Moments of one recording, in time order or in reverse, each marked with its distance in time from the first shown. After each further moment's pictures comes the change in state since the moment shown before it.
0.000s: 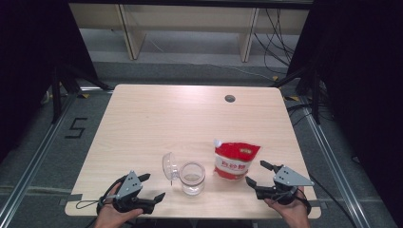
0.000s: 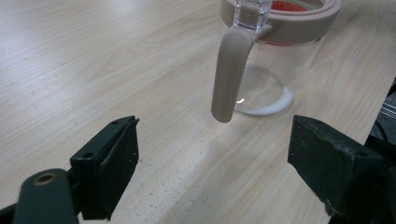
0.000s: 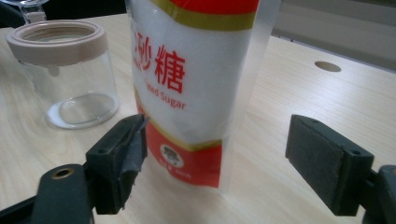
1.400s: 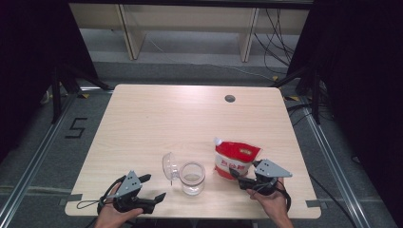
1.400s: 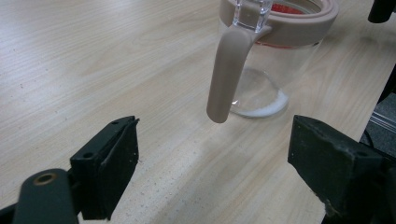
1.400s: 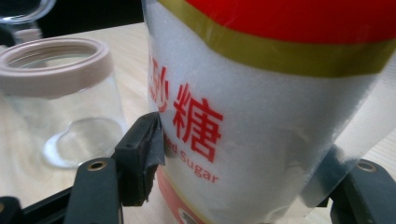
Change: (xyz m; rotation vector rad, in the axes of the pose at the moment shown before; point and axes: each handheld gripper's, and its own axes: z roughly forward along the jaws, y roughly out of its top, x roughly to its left) left arm 0.001 -0.002 0.002 -0.003 -0.028 -0.054; right arm 0.020 0.010 0.047 -0.012 0.024 0.054
